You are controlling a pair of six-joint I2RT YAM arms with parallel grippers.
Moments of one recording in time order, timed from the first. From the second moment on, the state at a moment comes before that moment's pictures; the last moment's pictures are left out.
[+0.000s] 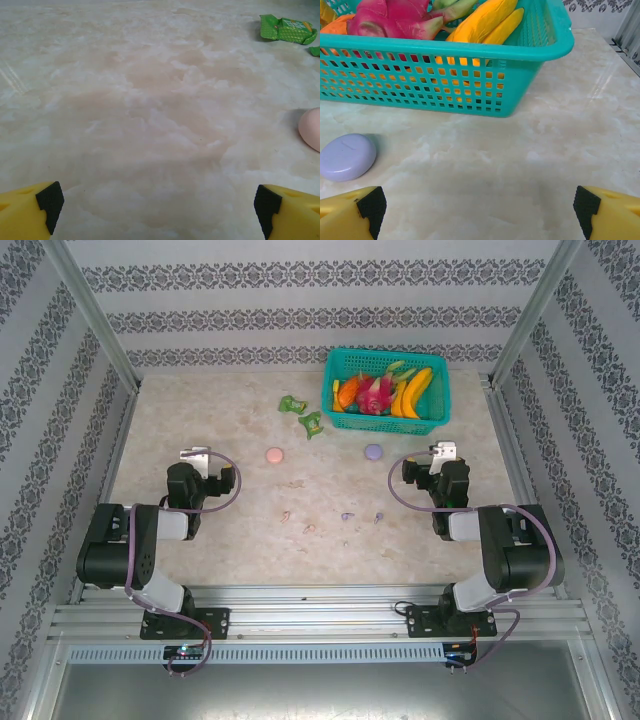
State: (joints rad) left arm 0.03 1.56 0.40 0.74 0.05 0.02; right arm 0.02 1.53 0.37 0.80 0.01 0.02
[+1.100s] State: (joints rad) left arm 0.03 1.50 0.43 0.63 0.02 0.01; right arm 0.00 1.34 0.38 0.65 0.06 0.07
